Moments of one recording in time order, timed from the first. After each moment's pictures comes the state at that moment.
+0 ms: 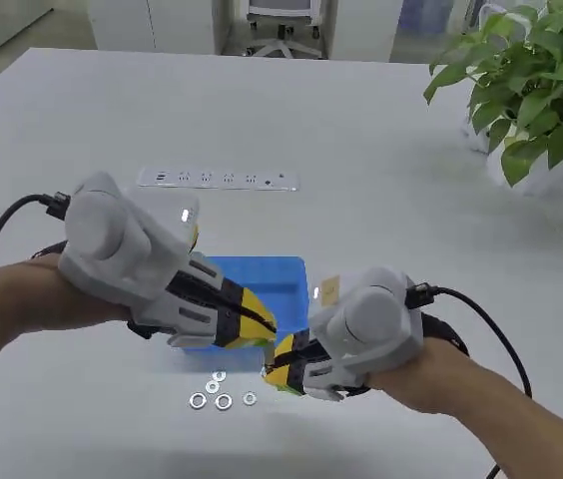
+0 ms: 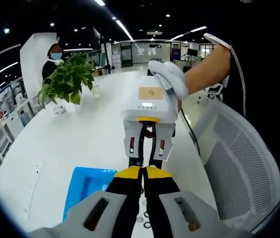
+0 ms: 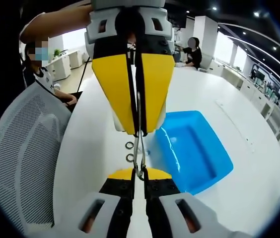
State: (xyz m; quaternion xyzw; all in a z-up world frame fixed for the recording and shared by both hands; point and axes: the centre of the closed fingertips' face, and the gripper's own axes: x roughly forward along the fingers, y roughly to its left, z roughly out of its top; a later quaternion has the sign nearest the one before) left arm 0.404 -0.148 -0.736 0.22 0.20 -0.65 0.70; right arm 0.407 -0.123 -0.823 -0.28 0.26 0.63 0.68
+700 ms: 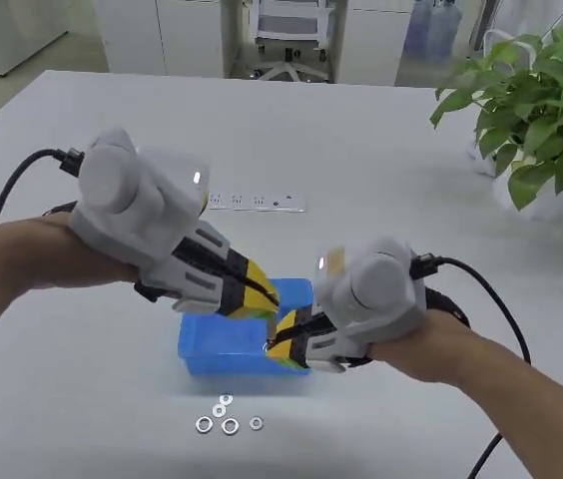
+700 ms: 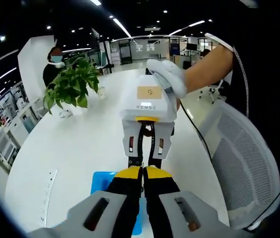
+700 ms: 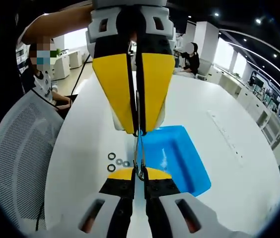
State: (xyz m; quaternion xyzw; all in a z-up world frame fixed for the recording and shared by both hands) left arm 0.440 -0.140 -0.708 0.25 0.19 -0.64 0.70; right arm 0.449 -0.112 -0.795 -0.29 0.23 0.63 0.69
